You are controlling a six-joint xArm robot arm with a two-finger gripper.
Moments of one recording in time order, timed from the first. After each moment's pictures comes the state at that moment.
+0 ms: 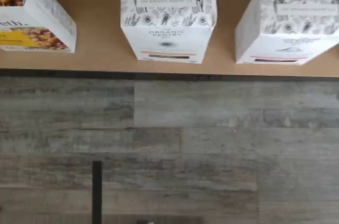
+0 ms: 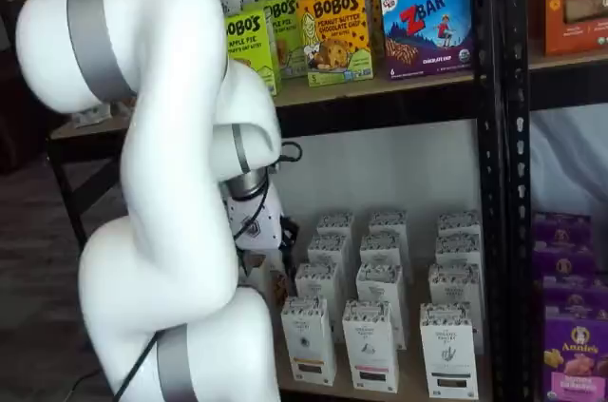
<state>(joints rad) 0.32 -0.19 -0.53 -0.05 0.61 0.37</state>
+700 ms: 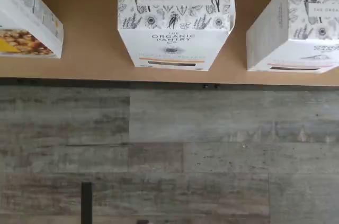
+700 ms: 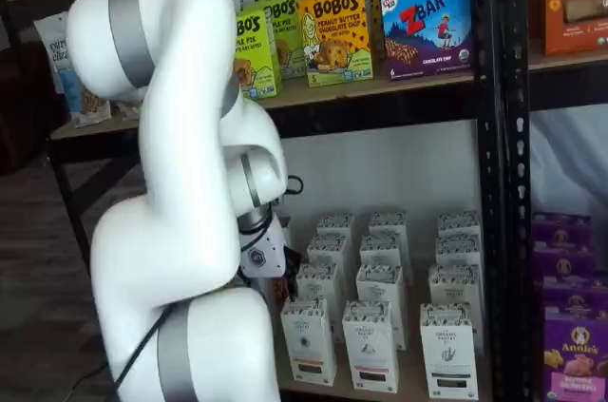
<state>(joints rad) 0.34 0.13 -0.63 -0.17 0.41 0.50</state>
